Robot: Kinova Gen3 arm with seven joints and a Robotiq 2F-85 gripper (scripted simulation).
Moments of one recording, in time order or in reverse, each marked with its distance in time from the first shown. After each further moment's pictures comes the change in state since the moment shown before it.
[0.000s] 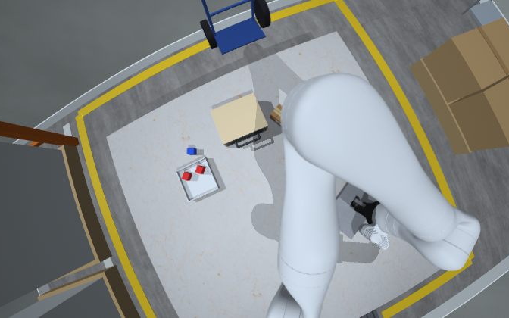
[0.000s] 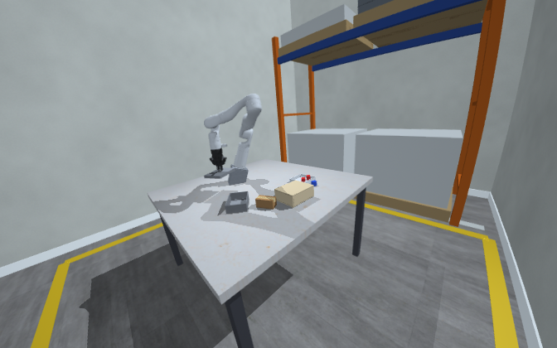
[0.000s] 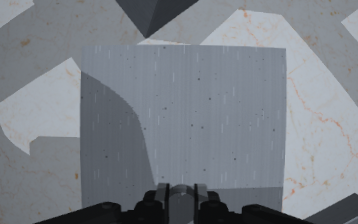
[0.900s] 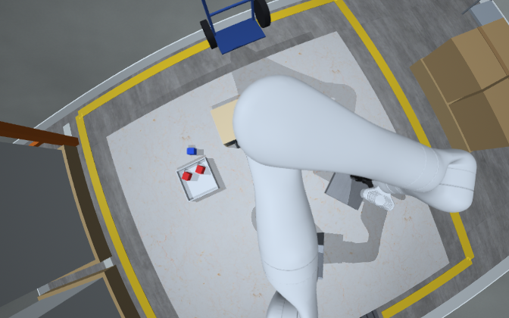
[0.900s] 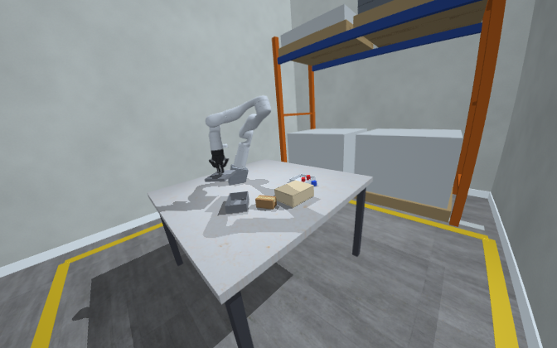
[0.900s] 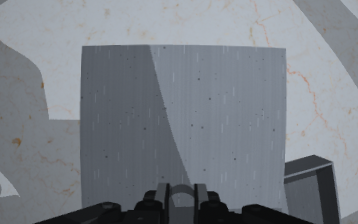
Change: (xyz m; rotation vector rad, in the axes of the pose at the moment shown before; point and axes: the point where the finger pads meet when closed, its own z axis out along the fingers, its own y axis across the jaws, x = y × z) arm -0.079 0.064 -0.008 0.007 -0.015 -0.175
